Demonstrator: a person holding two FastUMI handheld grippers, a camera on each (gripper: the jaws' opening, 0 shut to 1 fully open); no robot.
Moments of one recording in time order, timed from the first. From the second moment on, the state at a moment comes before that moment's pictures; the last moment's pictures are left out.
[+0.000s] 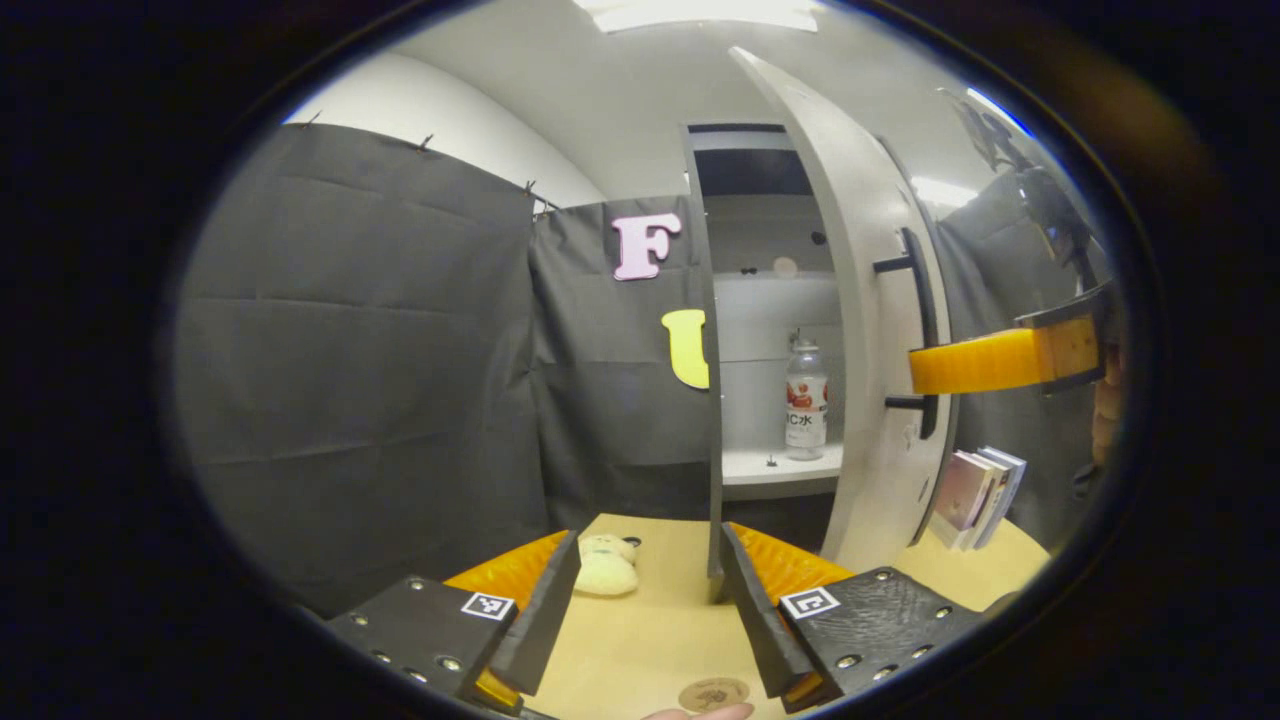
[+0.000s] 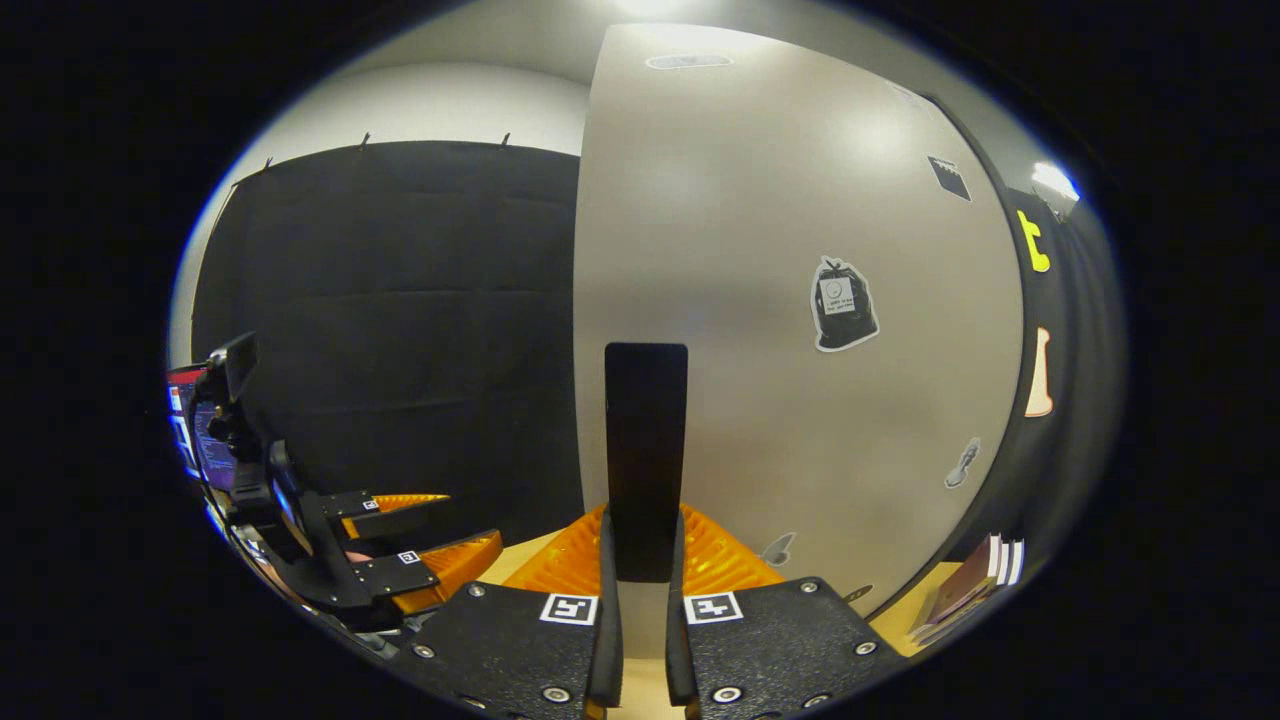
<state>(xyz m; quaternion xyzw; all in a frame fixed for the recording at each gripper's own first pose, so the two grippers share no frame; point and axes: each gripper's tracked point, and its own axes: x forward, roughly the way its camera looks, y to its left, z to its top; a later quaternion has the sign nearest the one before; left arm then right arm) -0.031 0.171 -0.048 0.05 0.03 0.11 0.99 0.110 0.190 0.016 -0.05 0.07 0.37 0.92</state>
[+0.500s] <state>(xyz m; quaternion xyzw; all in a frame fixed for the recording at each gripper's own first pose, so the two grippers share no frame) 0.035 0.157 -0.069 0.05 0.04 0.06 1.00 0.055 0.144 0.037 -0.04 0.08 0.42 0.90</state>
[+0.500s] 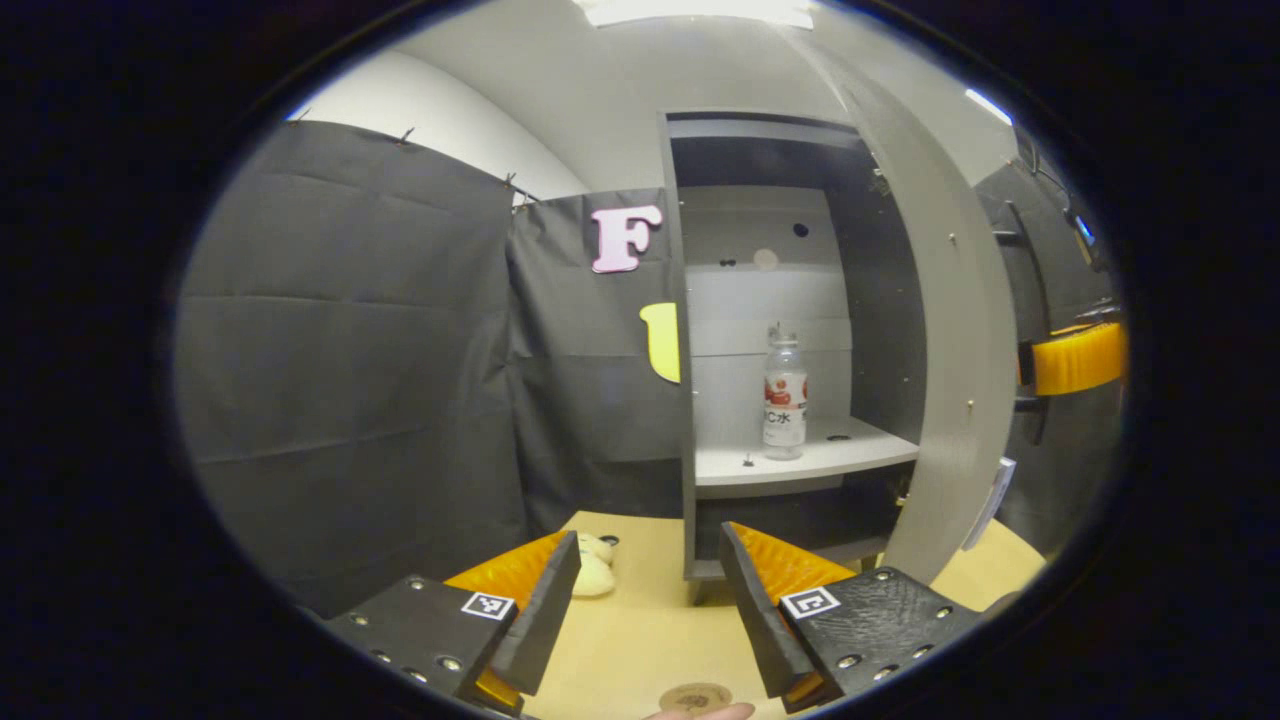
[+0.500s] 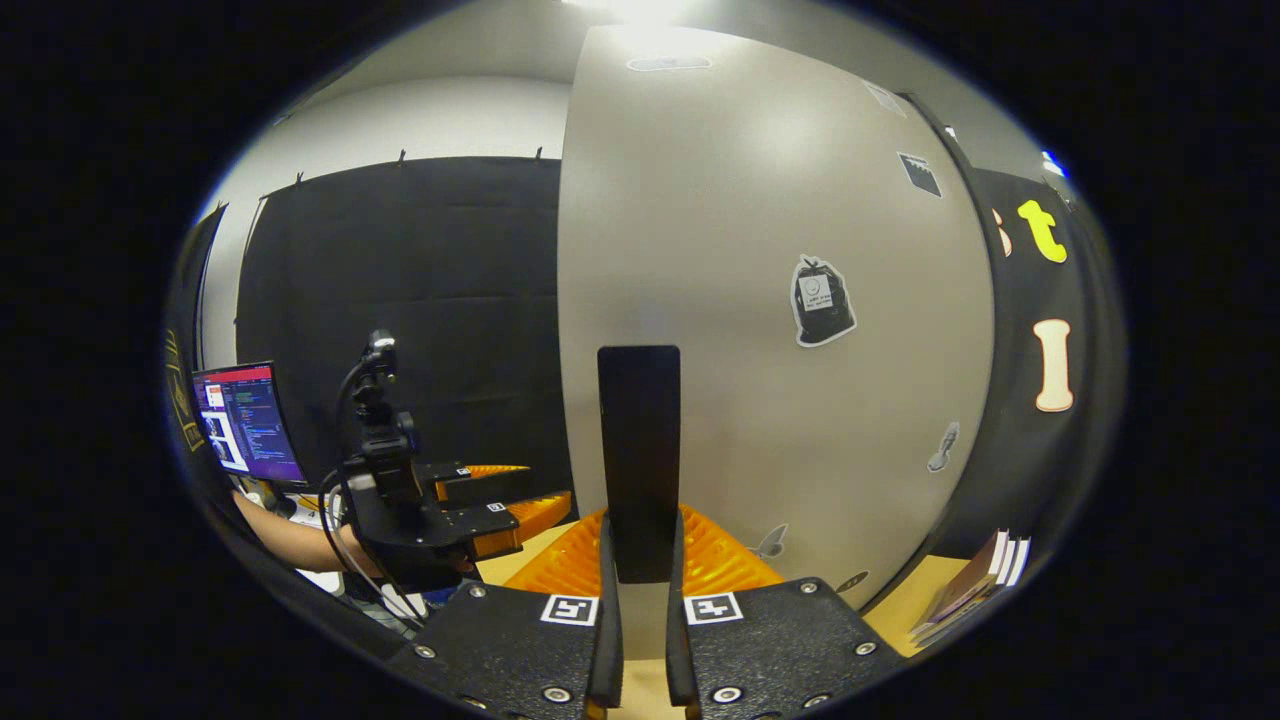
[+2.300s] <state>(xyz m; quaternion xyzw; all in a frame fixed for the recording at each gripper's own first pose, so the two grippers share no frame) 0.260 -0.004 -0.016 0.10 -0.05 -0.01 0.99 -0.196 -0.044 0.052 -0.05 0.01 -0.02 1.00</state>
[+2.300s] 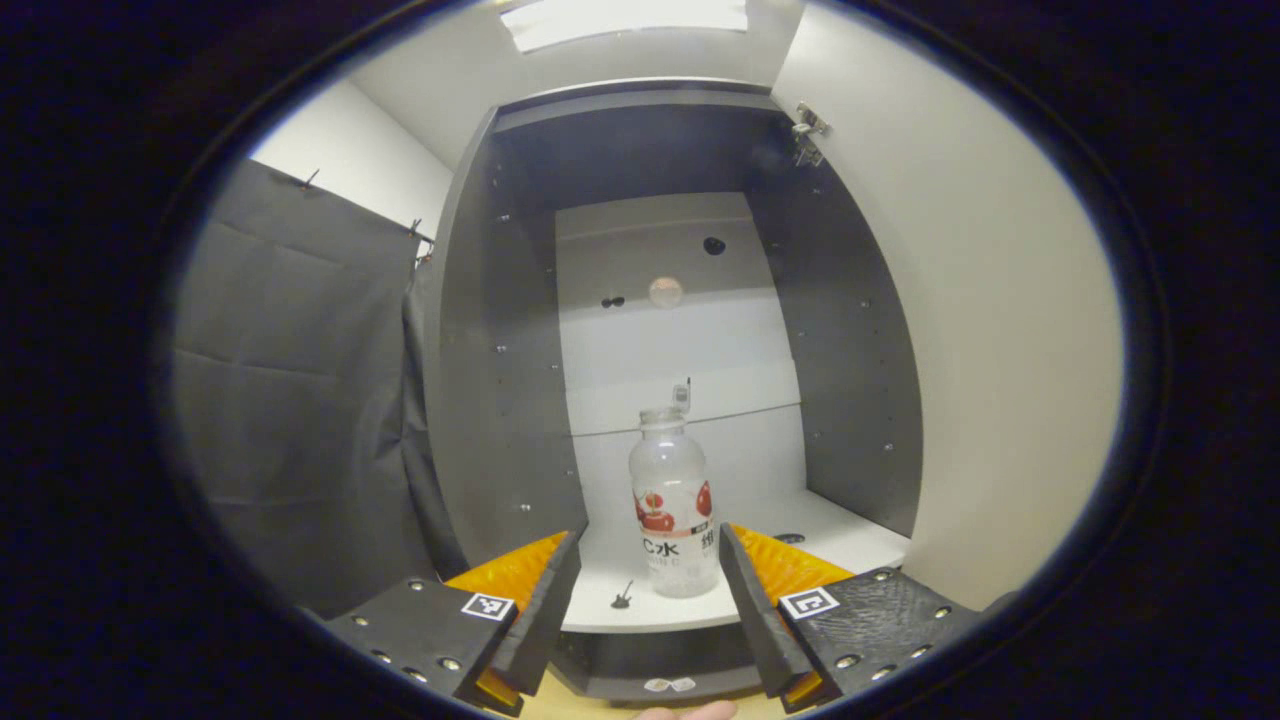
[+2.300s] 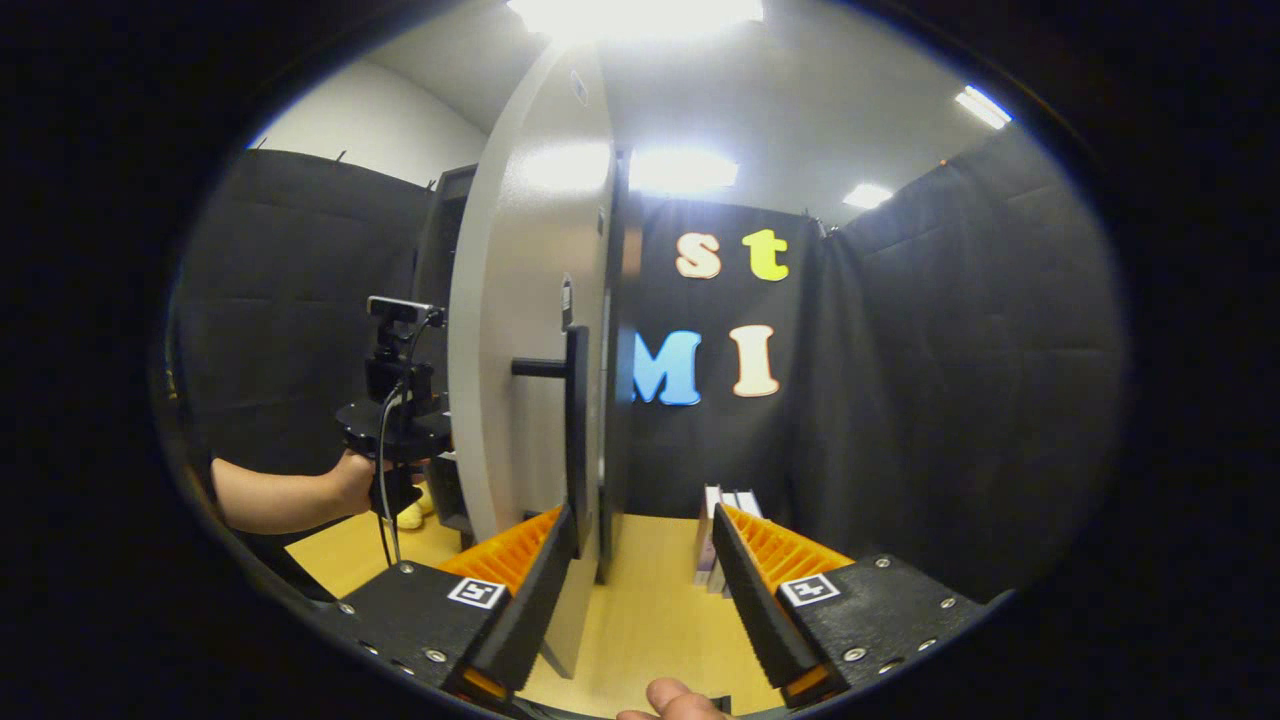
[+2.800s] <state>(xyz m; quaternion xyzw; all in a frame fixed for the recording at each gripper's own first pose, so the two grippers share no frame) 0.334 -0.009 -0.020 0.09 -0.05 0.00 0.99 -0.187 -0.145 0.078 0.03 -0.05 -0.16 0.99</state>
